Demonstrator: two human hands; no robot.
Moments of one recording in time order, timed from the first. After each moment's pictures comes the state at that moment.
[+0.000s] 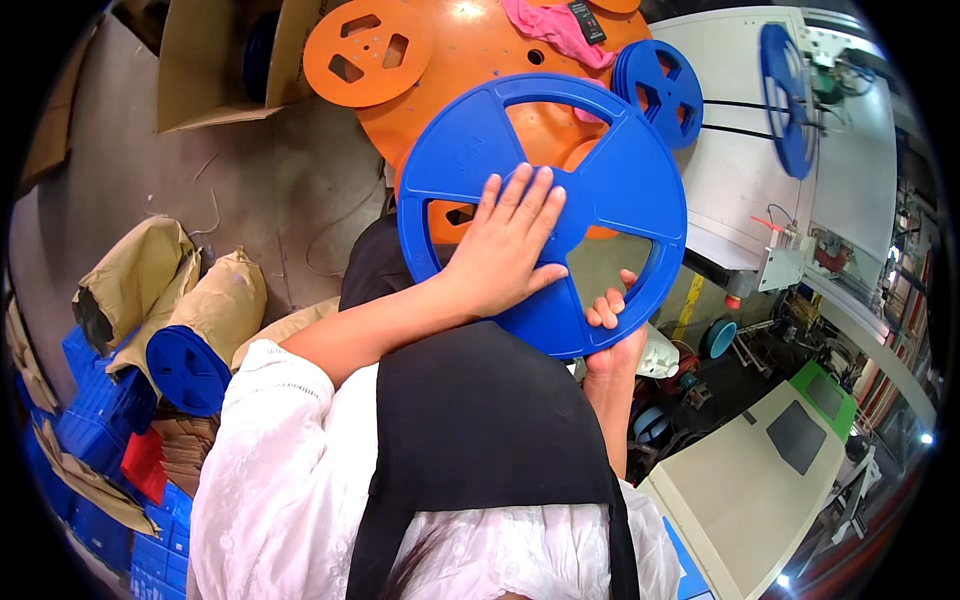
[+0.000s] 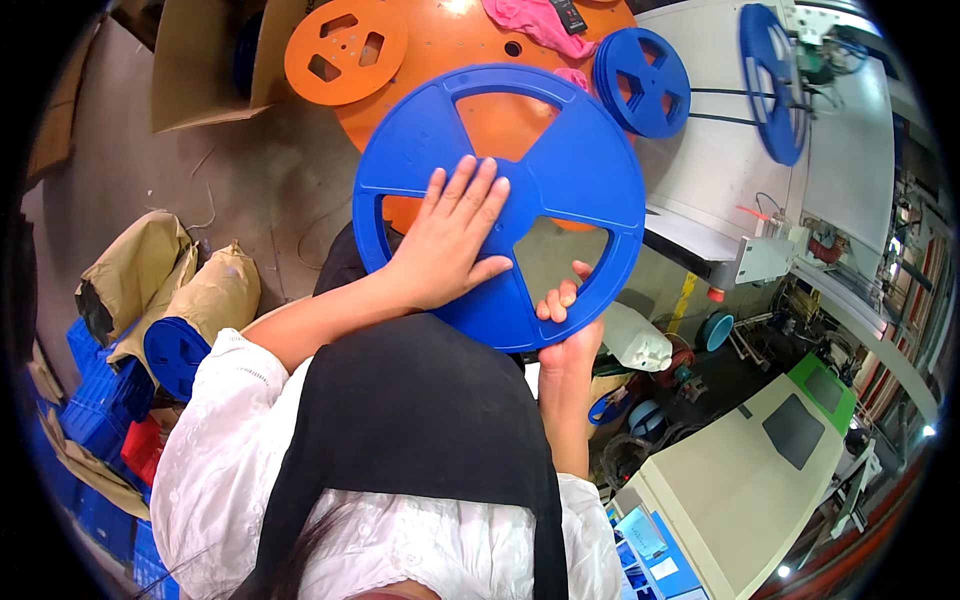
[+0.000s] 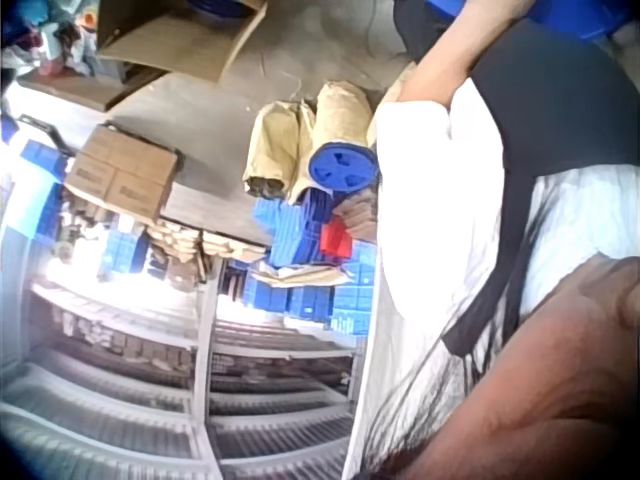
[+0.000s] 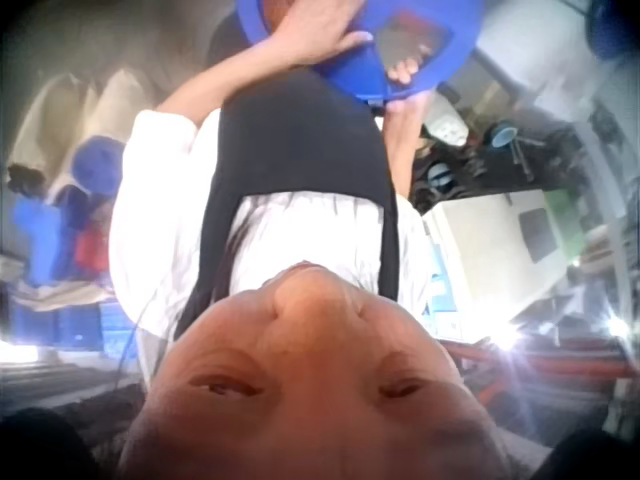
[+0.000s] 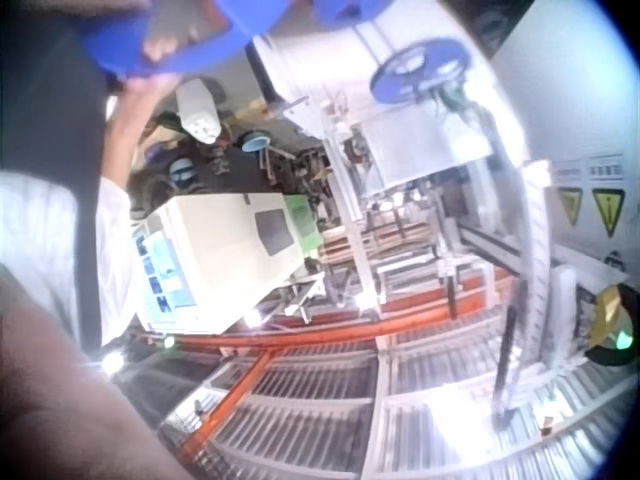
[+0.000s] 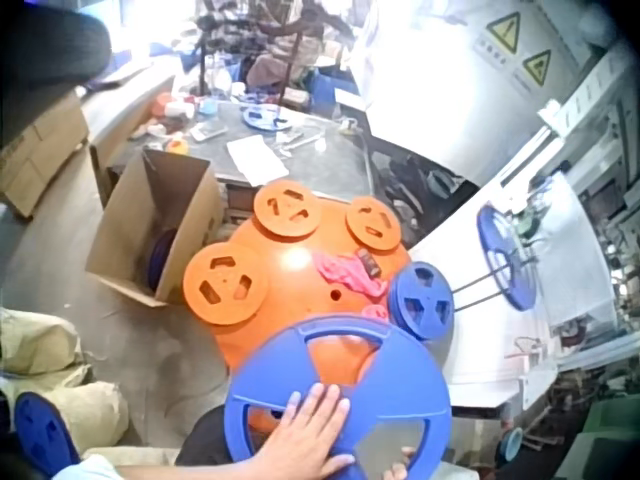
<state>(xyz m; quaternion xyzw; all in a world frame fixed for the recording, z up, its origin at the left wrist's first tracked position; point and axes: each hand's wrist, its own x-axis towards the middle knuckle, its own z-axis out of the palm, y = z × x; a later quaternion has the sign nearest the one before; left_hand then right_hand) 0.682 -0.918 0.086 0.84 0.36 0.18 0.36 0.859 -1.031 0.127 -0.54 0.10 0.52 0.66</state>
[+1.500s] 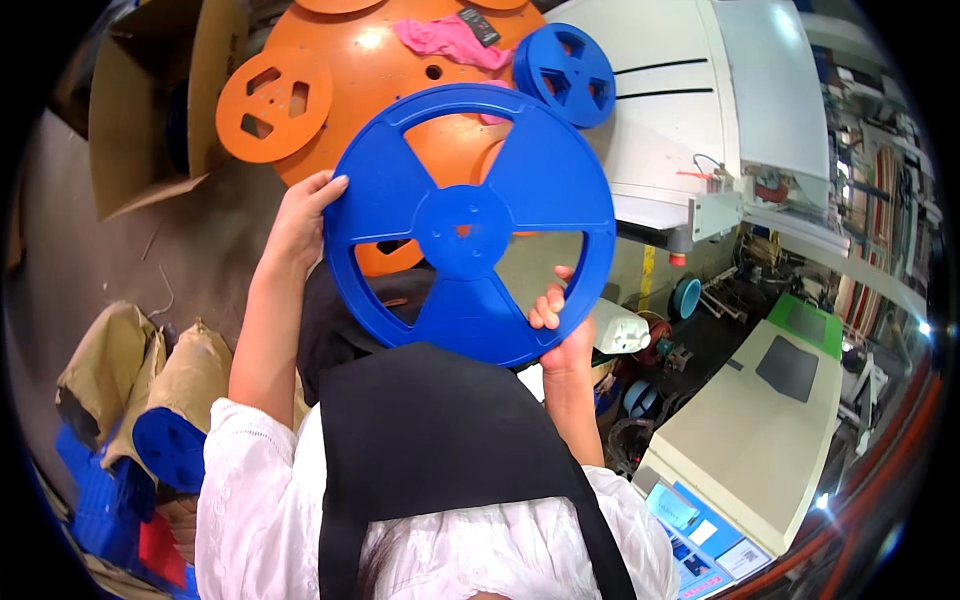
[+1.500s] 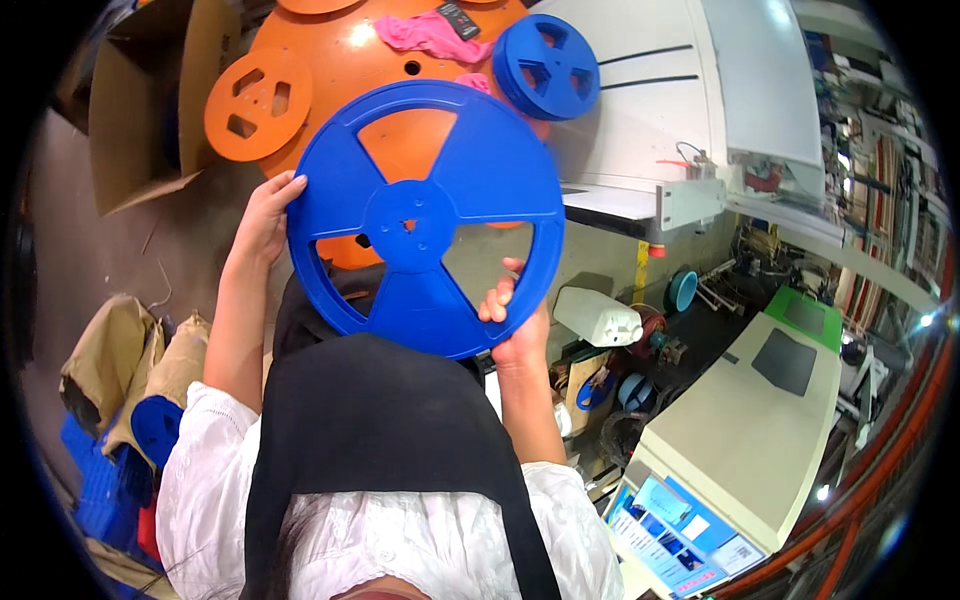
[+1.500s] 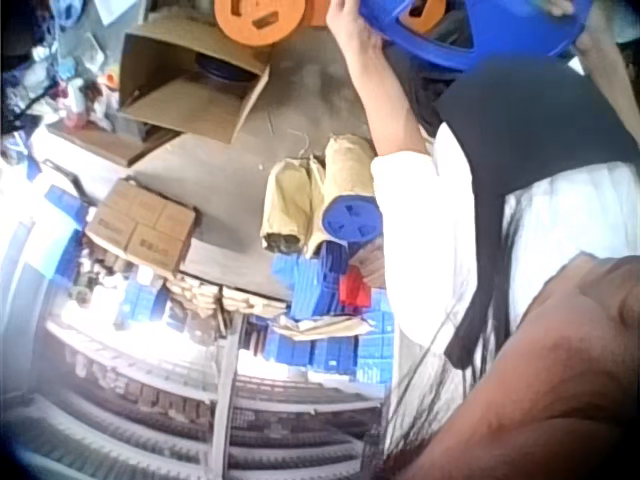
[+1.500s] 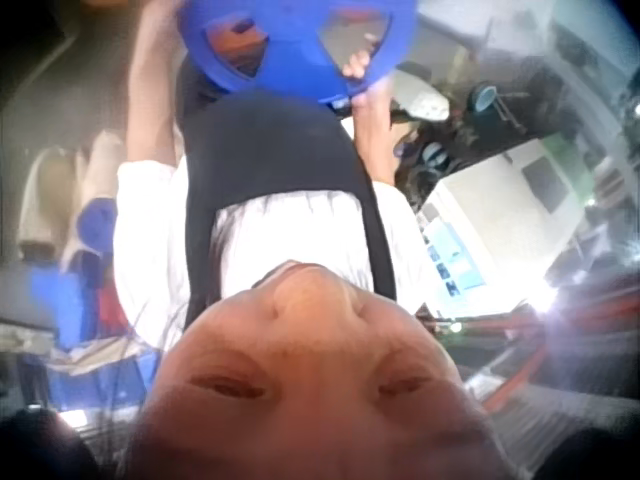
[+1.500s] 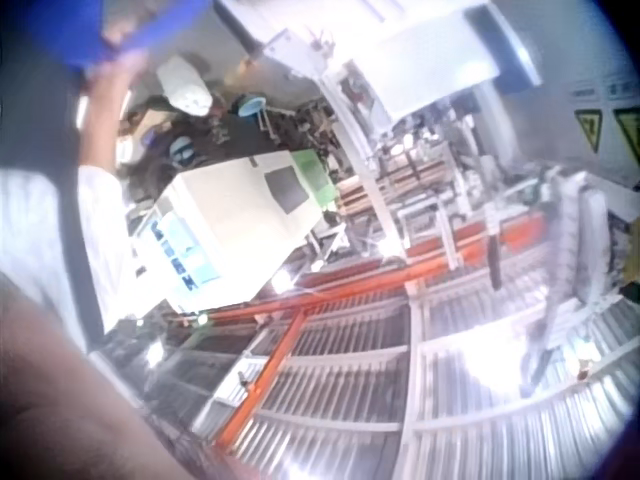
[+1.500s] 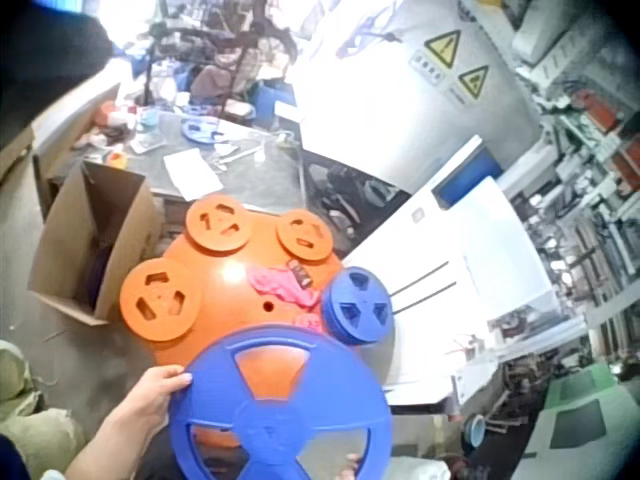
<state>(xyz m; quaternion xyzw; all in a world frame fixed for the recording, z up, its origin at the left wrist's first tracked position) 0.609 -0.836 0.019 0.21 0.44 0.31 0.82 0.863 -1.041 0.133 -0.55 0.03 0.50 0.66</state>
